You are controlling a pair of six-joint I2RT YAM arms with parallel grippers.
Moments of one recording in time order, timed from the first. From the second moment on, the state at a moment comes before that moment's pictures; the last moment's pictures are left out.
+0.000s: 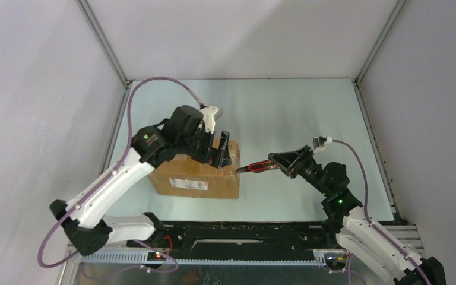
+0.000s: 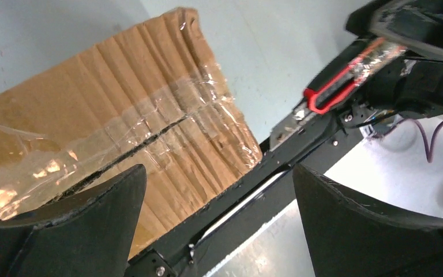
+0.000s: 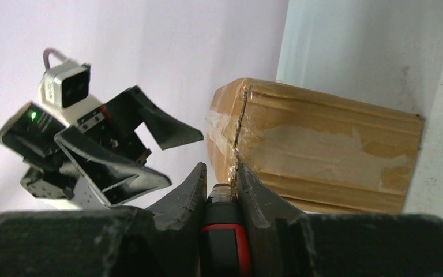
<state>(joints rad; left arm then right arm) -0.79 1.18 1.38 -0.97 0.11 -0.38 0.50 0.62 0.24 0.42 -0.29 1.40</state>
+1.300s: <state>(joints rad) -0.68 1.48 1.53 -1.01 0.02 -0.10 0.67 0.97 0.28 0.56 -0.11 1.28</state>
